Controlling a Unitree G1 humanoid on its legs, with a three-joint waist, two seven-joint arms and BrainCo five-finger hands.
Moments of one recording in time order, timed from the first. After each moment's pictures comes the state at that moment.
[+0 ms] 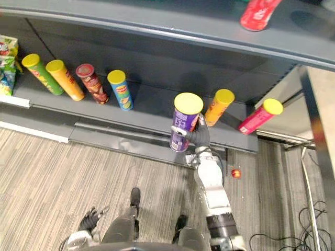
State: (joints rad) left arm 0.13 0.08 0.15 0.77 -0.11 -0.12 0.07; right arm -0.21 -0.06 0.10 0.03 0.11 -0.15 -0.08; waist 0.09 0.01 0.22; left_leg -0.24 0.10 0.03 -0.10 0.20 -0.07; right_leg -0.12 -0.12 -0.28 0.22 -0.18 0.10
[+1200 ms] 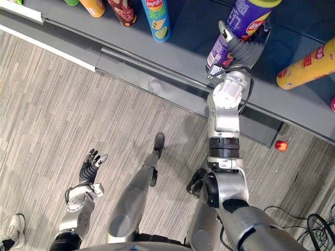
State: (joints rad) left arm 0.03 0.12 0.07 0.42 -0.31 -0.19 0.10; right arm -0.90 -0.14 -0.23 0.25 0.00 -0.13 -0.48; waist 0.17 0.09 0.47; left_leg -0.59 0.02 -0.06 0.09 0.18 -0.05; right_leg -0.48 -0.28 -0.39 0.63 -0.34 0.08
